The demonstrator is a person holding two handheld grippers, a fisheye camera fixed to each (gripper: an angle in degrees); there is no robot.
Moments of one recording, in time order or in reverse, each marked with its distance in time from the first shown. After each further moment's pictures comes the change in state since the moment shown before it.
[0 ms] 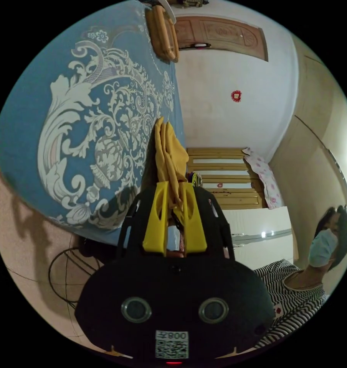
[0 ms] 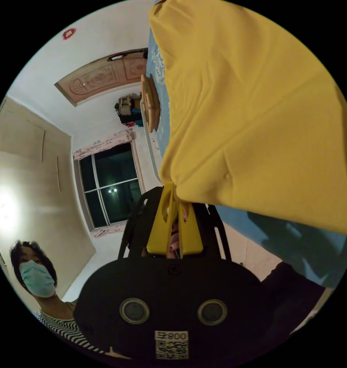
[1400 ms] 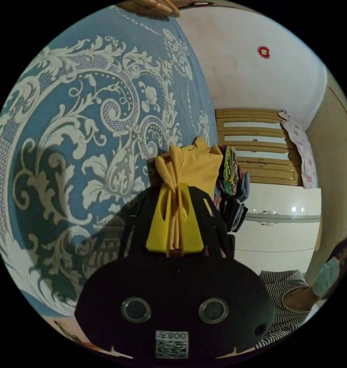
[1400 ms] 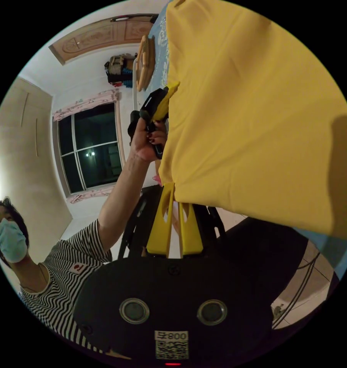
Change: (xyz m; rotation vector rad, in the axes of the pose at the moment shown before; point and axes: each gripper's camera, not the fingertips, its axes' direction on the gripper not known) left arm -0.052 -0.089 0.368 -0.330 -0.277 0.072; right arm 0.109 0.173 -0.233 -0.259 0.188 -0.108
